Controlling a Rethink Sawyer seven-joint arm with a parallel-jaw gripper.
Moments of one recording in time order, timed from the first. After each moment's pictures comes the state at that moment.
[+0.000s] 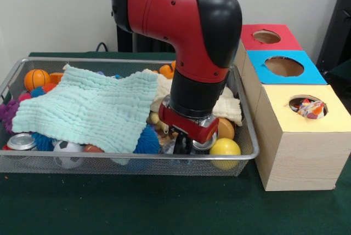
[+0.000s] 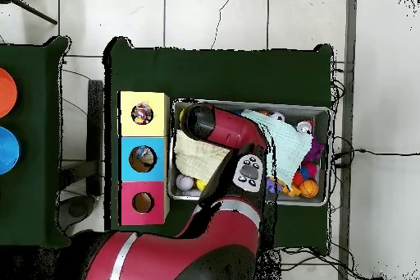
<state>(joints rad) -0.02 -0.22 -0.28 1.32 0.28 0.40 2.06</state>
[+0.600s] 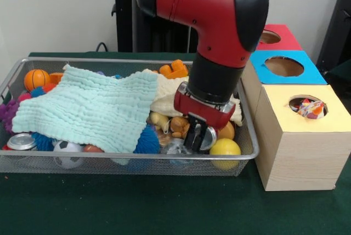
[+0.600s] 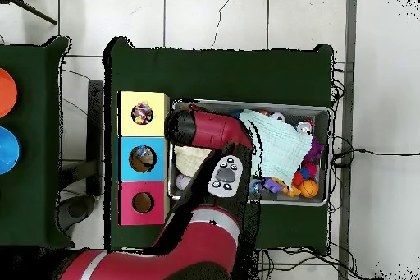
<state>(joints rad) 0.06 -0.27 -0.32 1.34 0.16 0.40 2.06</state>
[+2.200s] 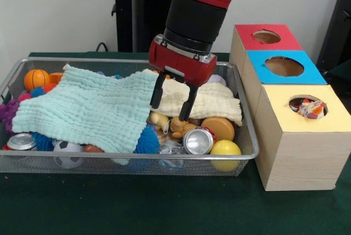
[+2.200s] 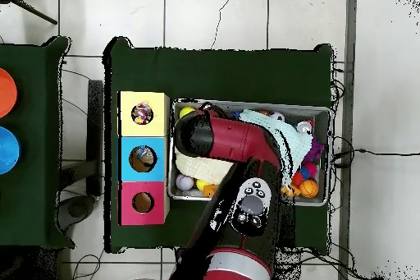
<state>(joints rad) -0.01 -0.48 -0.31 1.45 0.06 0.36 2.06</state>
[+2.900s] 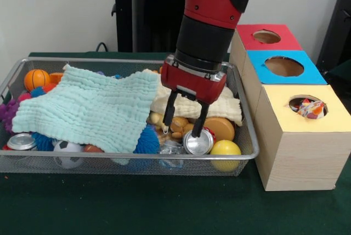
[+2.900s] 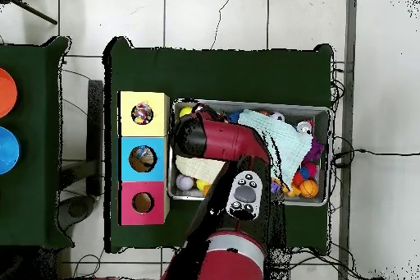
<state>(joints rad) -0.01 -0.42 -0.26 1.46 0.06 0.27 2.06</state>
